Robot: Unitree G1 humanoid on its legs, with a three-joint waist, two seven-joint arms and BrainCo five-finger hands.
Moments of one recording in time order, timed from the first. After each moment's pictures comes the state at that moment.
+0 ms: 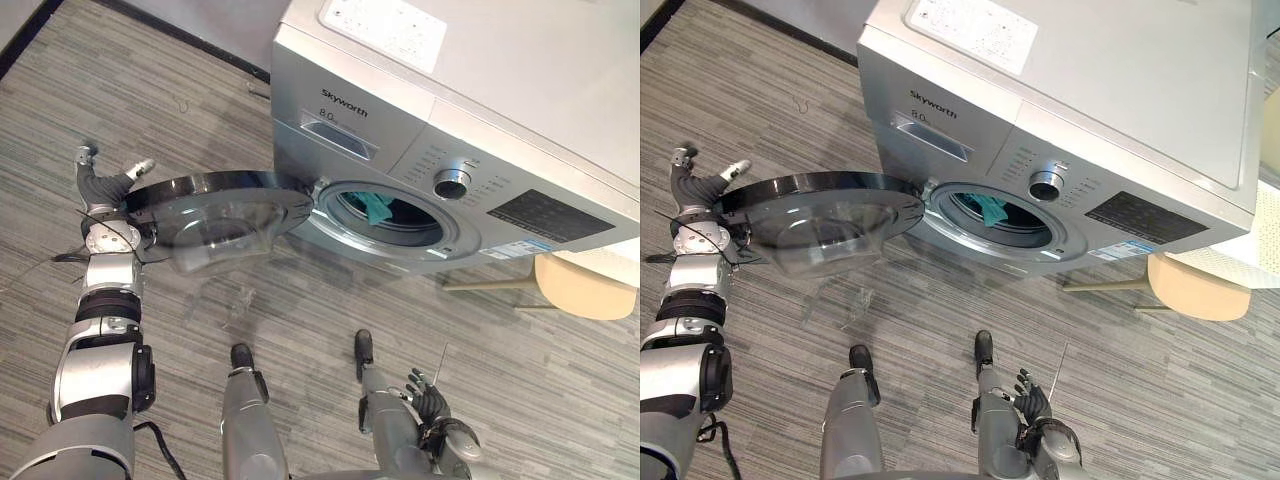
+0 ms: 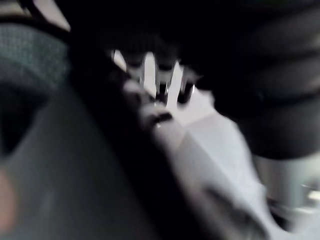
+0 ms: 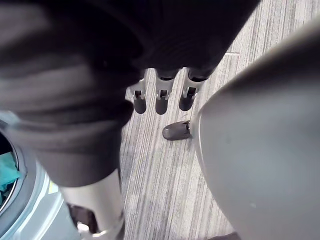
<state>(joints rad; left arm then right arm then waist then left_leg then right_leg) -0.74 0.60 0.20 0.95 -0.07 -0.14 0.29 0.10 -0.07 0.06 0.75 0.32 -0.11 0.04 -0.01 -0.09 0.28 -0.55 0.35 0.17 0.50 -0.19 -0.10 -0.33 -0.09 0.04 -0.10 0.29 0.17</state>
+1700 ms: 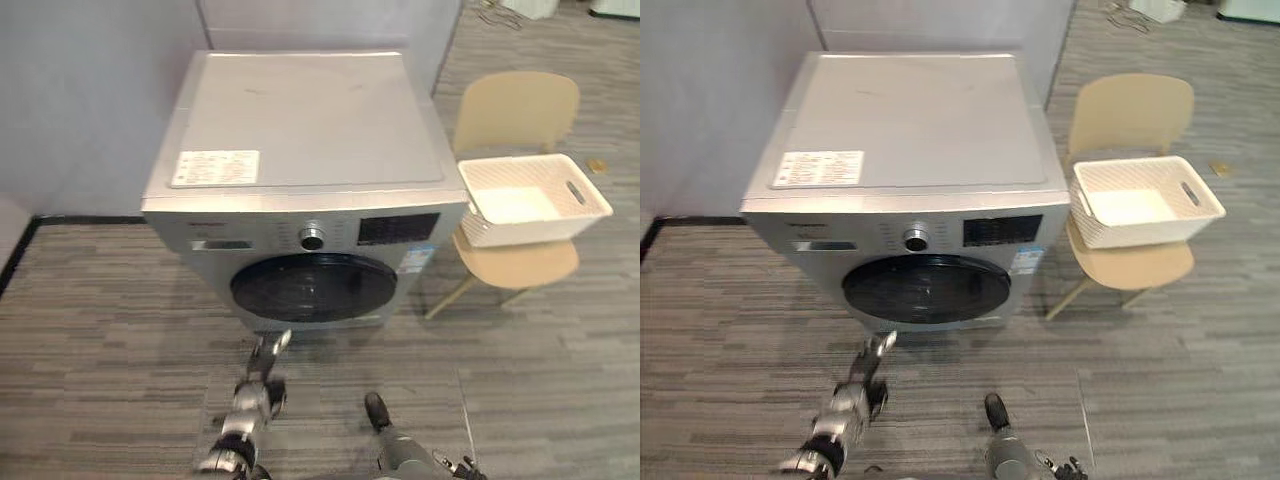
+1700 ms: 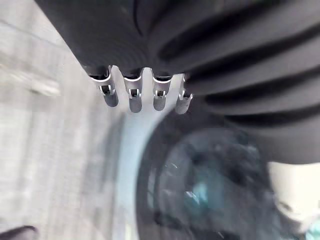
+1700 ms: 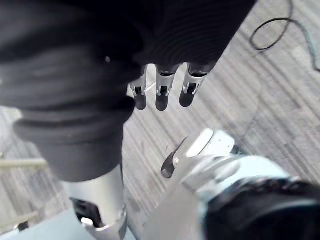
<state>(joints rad) -0.11 0.01 0.09 1.04 -0.10 -0.13 0.13 0.21 -0.05 -0.28 0.97 0.34 -0.06 0.03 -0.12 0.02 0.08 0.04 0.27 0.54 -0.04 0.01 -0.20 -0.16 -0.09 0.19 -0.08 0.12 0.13</state>
